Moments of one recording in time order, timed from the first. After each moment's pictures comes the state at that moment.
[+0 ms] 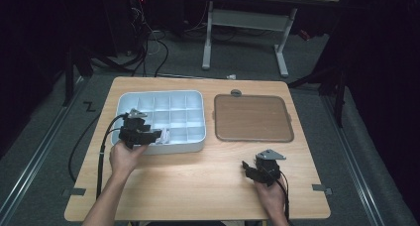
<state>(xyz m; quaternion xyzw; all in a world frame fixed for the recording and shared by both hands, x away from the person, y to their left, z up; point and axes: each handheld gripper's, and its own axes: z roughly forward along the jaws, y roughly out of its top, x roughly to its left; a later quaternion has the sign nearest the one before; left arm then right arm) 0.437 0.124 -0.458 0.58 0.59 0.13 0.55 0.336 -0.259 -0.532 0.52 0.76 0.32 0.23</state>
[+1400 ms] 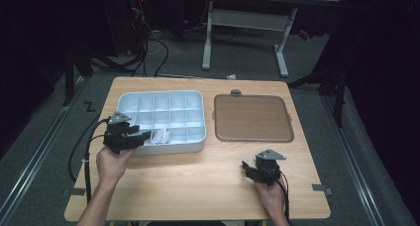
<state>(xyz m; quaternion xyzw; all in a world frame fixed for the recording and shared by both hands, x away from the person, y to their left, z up) 0.411 0.153 -0.440 0.55 0.59 0.14 0.58 0.336 -0.259 -0.532 0.52 0.76 0.32 0.23</state>
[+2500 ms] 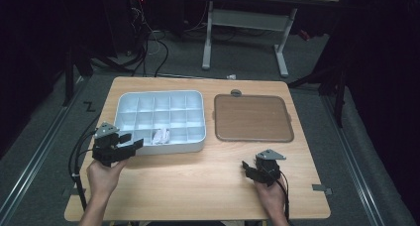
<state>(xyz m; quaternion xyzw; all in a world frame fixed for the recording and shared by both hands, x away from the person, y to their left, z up) 0.376 0.172 -0.440 0.52 0.59 0.15 0.60 0.336 -0.259 -0.532 0.52 0.76 0.32 0.23</state>
